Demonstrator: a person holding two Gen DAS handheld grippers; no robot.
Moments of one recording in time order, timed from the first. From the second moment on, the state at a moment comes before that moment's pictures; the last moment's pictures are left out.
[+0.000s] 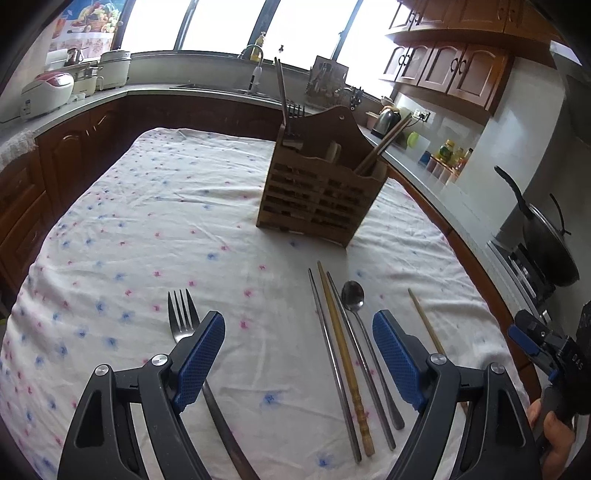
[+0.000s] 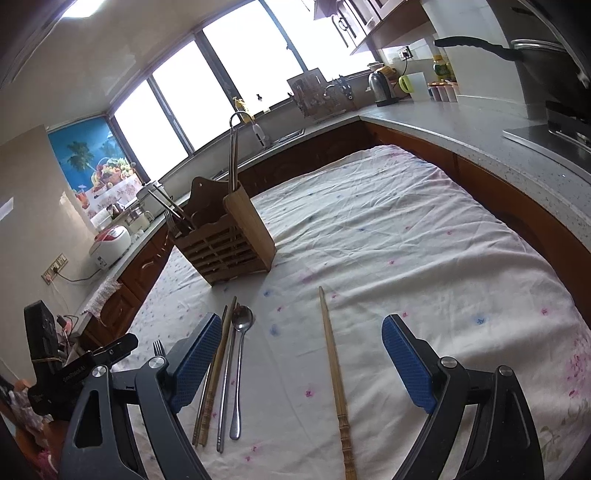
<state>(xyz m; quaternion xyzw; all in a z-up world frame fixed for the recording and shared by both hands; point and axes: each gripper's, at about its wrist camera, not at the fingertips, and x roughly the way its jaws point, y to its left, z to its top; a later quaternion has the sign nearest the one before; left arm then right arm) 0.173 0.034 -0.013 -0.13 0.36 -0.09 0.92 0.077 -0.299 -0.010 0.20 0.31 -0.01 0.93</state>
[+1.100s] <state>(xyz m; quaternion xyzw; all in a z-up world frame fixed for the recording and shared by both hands) 0.303 -0.039 -0.057 -0.04 0.47 -0.14 0.87 0.169 -0.296 -0.067 0.10 0.45 -0.01 0.89</state>
